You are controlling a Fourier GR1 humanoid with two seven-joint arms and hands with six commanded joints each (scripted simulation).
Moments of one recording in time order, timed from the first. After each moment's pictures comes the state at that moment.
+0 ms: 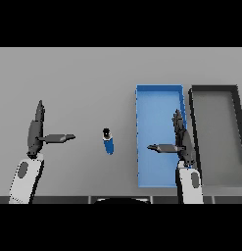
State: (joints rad) left arm -0.11 0.43 -0.16 -1.48 0.24 0.26 0.01; right arm 0.00 0.00 0.00 -1.57 0.00 0.00 0.00
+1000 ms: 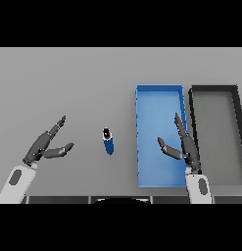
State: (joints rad) left arm -0.03 0.64 -0.31 -1.59 0.23 -0.14 -0.14; right arm 0.08 -0.15 0.08 -1.68 0.11 0.09 -0.09
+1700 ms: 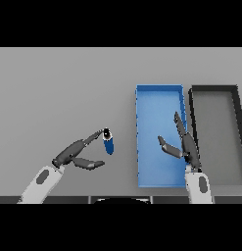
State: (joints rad) left arm -0.11 0.48 -0.53 -1.59 0.14 -0.21 0.00; right arm 0.06 -0.14 0.07 -1.67 0.09 0.10 -0.09
